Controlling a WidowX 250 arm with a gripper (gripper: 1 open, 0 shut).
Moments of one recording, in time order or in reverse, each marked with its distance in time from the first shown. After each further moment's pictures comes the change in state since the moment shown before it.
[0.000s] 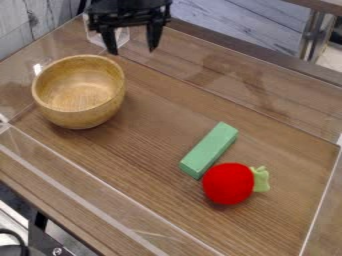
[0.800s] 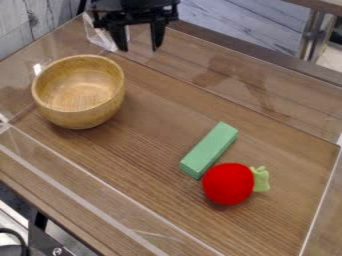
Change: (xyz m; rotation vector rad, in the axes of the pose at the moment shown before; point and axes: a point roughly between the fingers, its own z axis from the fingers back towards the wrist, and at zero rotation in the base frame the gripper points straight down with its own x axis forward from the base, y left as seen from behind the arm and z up) arm 0.001 0.003 0.007 -0.052 -0.050 -0.099
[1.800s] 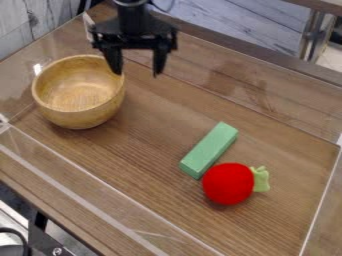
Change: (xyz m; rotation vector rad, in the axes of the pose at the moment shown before) arm -0.041 -0.008 -0.013 0.011 0.061 -0.163
